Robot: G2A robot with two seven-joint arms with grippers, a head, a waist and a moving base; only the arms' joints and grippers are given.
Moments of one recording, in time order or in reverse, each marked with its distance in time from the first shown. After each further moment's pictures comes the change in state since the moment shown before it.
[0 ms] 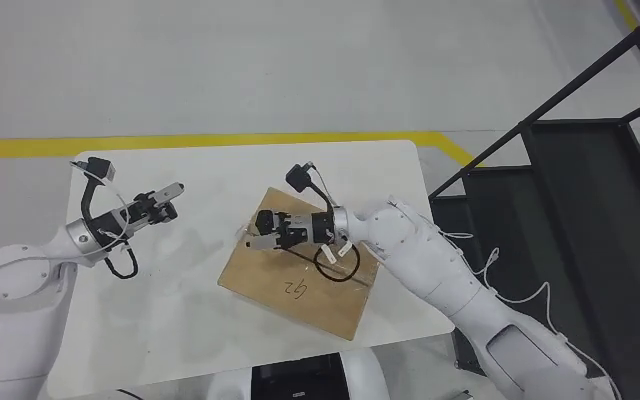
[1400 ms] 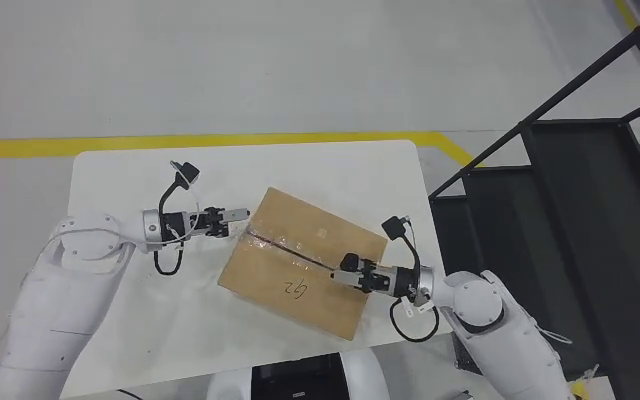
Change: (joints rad) left arm -0.248 -0.037 0.367 0.171 0.030 0.000 -0.171; right arm -0.695 0.156 0.517 -0.439 -0.058 0.197 0.001
